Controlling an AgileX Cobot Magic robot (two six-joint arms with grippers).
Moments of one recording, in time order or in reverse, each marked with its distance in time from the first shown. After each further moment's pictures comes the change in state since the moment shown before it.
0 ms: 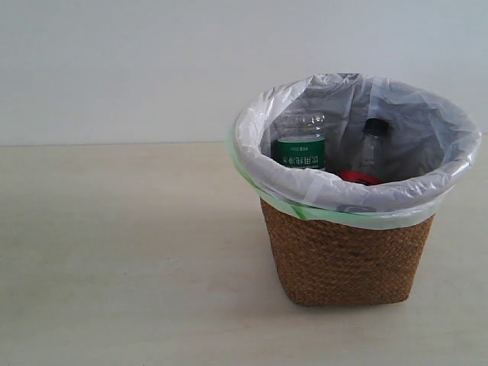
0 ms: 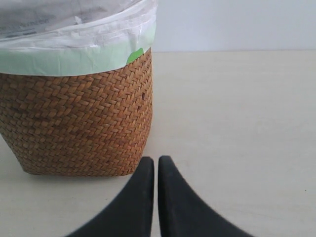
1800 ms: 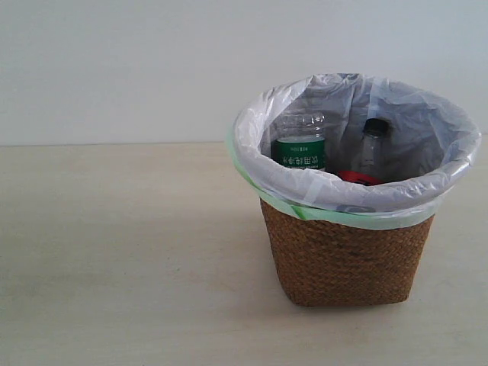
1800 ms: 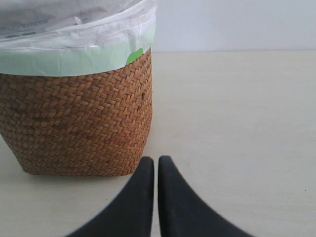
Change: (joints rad) left arm 0.347 -0.409 0.434 0.172 -0.286 0.213; right arm 0.000 0.000 0.000 0.000 0.000 0.000
